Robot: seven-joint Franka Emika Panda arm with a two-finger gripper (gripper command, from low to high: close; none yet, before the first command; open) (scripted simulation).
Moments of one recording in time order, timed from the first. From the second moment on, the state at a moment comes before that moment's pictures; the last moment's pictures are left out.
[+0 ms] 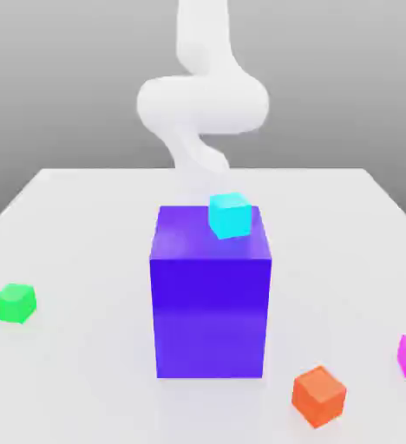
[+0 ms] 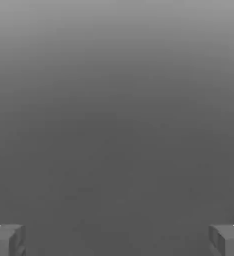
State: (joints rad) arm 0.00 -0.71 0.05 -2.31 0.00 2.33 0.87
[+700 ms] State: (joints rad) arm 0.13 0.06 0.45 -2.39 -0.22 2.60 1.61
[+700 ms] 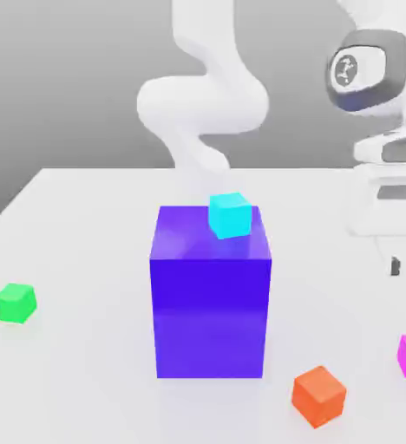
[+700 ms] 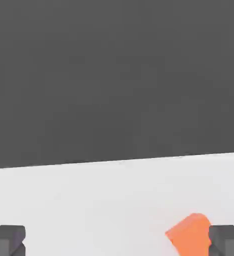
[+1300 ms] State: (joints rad) arm 0.40 0.50 0.29 -2.36 -0.44 2.82 1.96
